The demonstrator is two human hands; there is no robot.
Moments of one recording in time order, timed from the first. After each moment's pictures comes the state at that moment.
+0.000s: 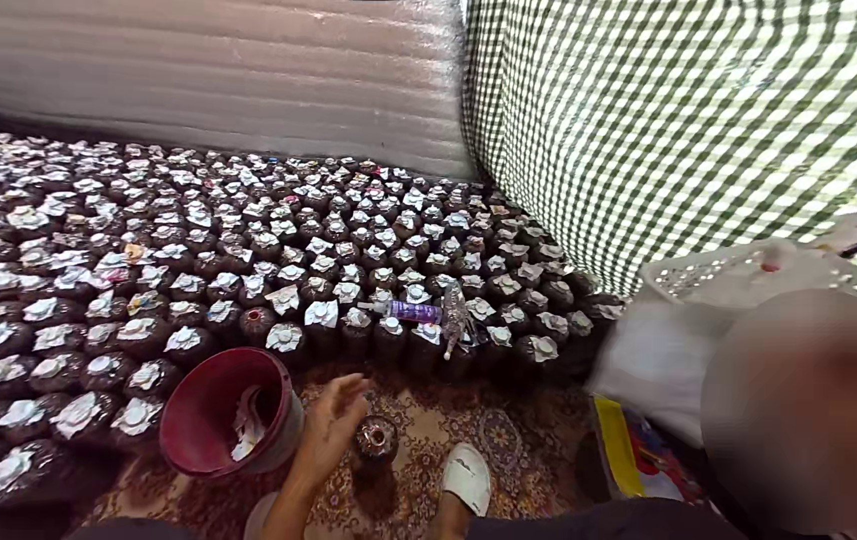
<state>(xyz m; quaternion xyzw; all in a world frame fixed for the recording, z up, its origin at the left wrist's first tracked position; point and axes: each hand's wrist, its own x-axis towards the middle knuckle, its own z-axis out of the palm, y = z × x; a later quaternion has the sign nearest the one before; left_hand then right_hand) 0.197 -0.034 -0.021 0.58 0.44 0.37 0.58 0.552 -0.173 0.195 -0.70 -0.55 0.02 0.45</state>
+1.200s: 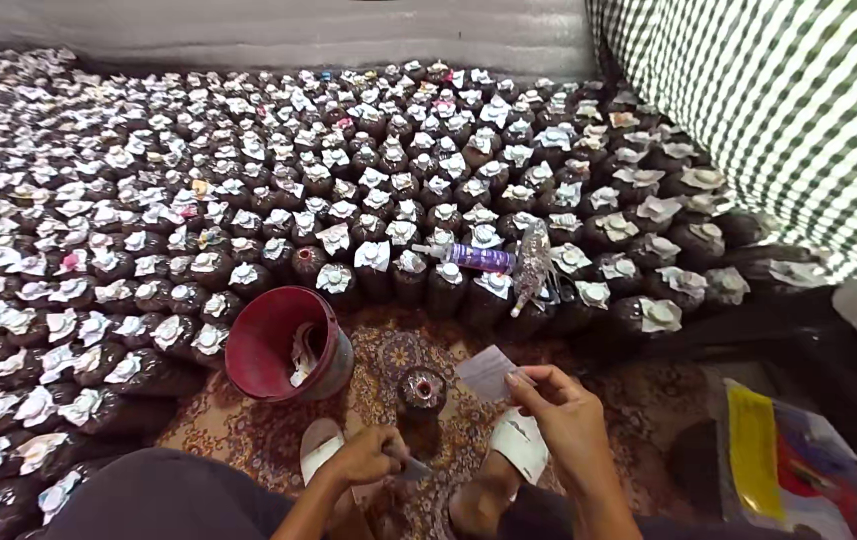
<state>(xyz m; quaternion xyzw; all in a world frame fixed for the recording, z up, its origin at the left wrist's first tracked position) 0.161 -0.084 -0.124 0.61 0.45 -0.02 0.65 0.450 -0.101 -0.036 -0.66 -0.38 0.38 0.52</state>
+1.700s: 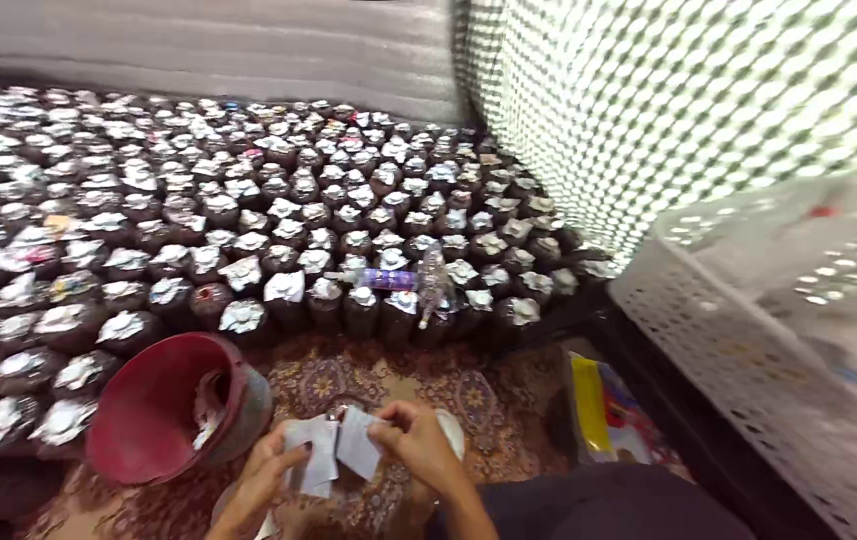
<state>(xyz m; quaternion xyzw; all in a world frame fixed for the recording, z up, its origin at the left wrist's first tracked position) 0.165 -0.066 -0.100 0.41 0.50 0.30 0.70 0.418 -0.107 -0.053 -0.62 -0.44 0.53 0.38</state>
